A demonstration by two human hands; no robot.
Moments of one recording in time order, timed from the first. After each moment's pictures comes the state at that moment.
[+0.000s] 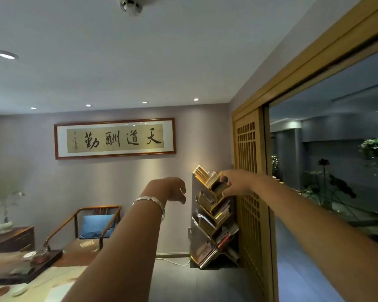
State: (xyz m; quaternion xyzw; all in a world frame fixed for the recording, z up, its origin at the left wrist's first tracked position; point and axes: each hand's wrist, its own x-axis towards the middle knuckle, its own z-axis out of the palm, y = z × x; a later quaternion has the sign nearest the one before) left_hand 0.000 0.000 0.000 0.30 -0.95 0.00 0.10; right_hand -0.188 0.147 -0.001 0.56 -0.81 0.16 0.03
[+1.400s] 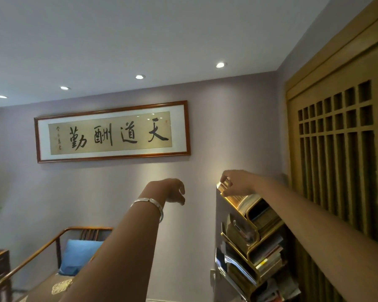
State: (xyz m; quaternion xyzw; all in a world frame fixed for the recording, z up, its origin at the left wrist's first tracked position) left_hand -0.527 -0.618 0.014 0.40 -0.91 -0.01 0.07; right_hand -0.726 -0.482 0.014 0.60 -0.78 0.18 0.03
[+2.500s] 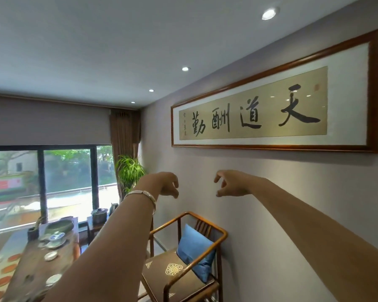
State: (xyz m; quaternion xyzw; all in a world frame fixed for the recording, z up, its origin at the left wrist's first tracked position) left_hand -0.408 -1.059 0.005 0.72 -0.69 0.00 0.09; right_hand -0.642 -1.100 0.002 0.87 -0.47 0.15 -0.03
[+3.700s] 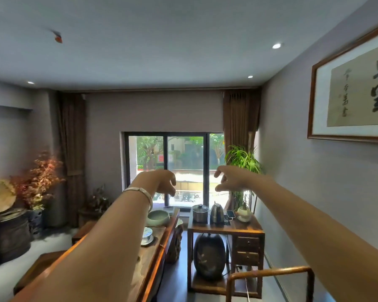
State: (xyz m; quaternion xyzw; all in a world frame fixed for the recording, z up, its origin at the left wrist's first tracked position) left_hand -0.007 -1.408 -0.015 0.91 -0.40 0.01 0.06; right_hand -0.161 -1.598 -0.012 0.98 -0.13 0.11 -0.11
